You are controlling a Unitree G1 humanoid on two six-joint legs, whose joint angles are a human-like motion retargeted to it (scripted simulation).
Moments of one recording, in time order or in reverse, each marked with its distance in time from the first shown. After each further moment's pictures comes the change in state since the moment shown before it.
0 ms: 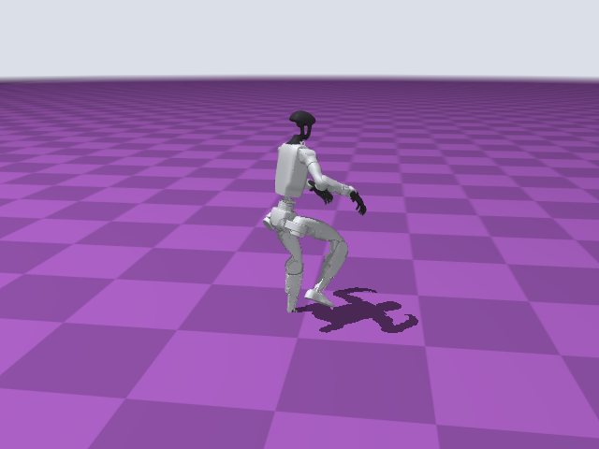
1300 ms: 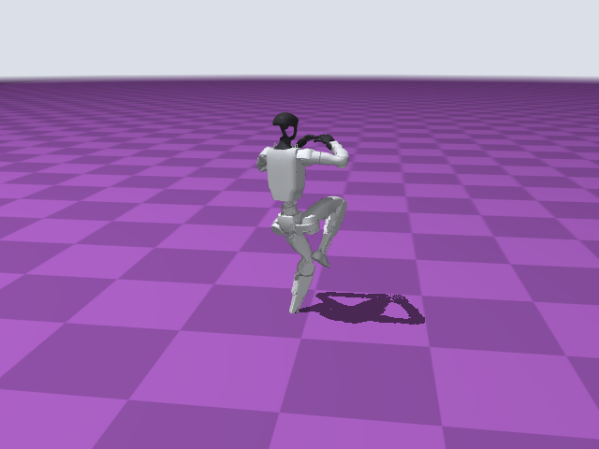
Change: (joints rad) left arm -0.386 0.206 -0.271 -0.967 -0.041 -0.107 0.683; right arm -0.685 -0.386 0.312 -0.584 0.304 -0.163 -0.506; waist 0.351 0.082 0.207; left_leg 0.340 0.066 0.015 0.338 -0.297 0.010; right_leg -0.284 0.210 -0.512 0.440 0.337 0.028
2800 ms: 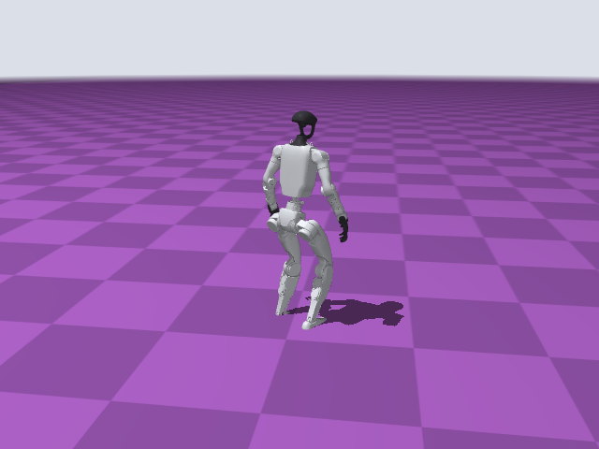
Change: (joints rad) left arm 0.842 -0.518 0.351 1.440 -0.074 0.141 -0.520; right arm 0.917 0.793 -0.223 1.217 -0.068 0.137 0.270; waist -0.165 -0.096 -0.318; left_leg -0.301 0.002 0.046 -0.198 0.035 -0.008; right_leg 0.805 -0.183 0.294 -1.252 -0.617 -0.033
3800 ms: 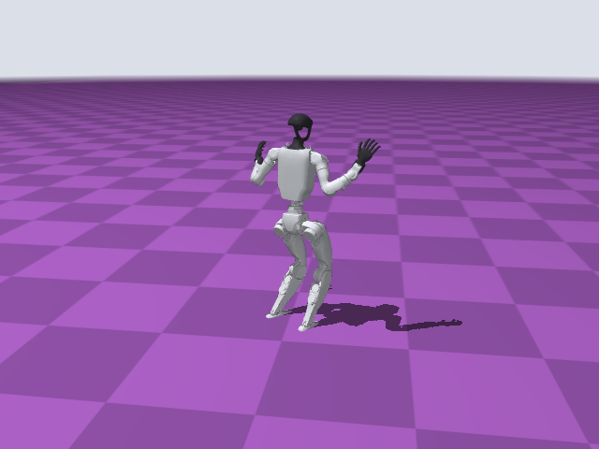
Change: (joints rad) left arm 0.168 0.153 1.010 -1.157 -0.279 -0.308 0.337; right arm 0.294 -0.106 -1.482 -1.244 0.147 -0.213 -0.583; waist 0.170 0.143 0.126; left_leg 0.128 0.217 -0.002 0.341 -0.172 -0.052; right_leg 0.357 0.164 -0.124 -0.159 -0.051 -0.050
